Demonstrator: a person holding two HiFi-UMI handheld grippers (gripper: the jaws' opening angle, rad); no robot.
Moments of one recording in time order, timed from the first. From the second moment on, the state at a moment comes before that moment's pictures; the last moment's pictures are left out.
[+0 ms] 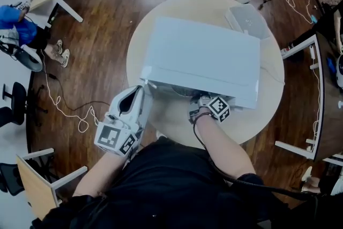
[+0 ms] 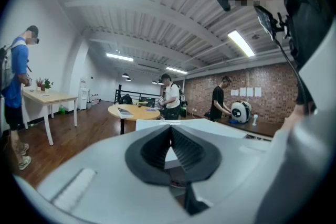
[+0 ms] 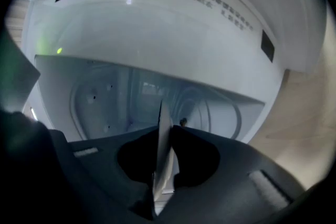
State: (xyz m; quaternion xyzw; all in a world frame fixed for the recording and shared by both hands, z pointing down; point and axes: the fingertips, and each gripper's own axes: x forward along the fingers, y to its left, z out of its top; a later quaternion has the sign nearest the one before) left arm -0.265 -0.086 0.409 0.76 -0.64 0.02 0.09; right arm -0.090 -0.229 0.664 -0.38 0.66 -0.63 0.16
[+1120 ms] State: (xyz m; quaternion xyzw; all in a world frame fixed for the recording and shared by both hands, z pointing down) left arm -0.272 -0.087 0.415 0.76 -0.64 0.03 0.11; right arm -0.094 -0.254 0.679 -0.43 0.62 -0.62 0.22
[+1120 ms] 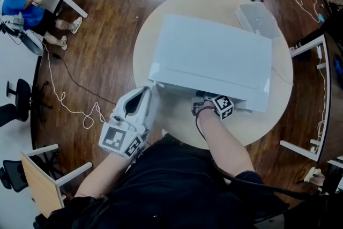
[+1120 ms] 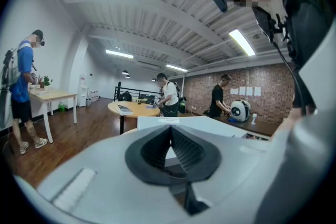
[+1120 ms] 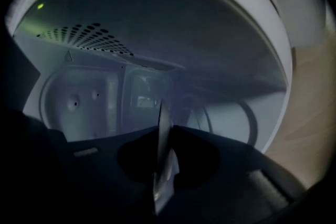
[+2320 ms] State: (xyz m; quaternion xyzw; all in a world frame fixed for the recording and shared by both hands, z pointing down) left arm -0.276 -0.086 0.413 0.77 -0.63 0.02 0.10; right arm -0.081 -0.261 0.697 -0.50 0.56 -0.63 0.22
